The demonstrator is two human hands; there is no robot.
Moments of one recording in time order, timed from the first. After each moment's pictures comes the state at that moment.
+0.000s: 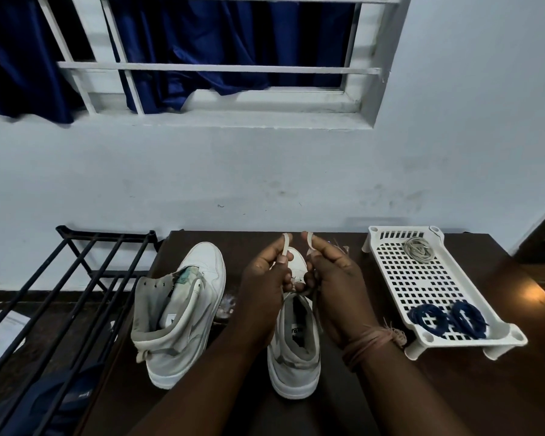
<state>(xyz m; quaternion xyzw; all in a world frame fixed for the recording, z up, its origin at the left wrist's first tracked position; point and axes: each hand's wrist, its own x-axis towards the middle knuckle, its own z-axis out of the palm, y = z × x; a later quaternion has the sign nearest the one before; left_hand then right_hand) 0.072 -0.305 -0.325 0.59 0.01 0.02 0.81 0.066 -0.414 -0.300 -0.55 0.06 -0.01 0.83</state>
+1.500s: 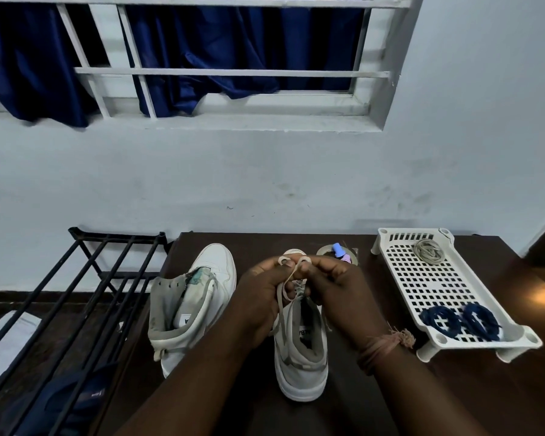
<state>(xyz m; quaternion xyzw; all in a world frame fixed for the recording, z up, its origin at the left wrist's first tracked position) 0.063 -0.275 -0.311 0.50 0.05 -0.12 0.85 0.056 -0.415 -0.300 -0.72 -0.08 -0.03 0.69</state>
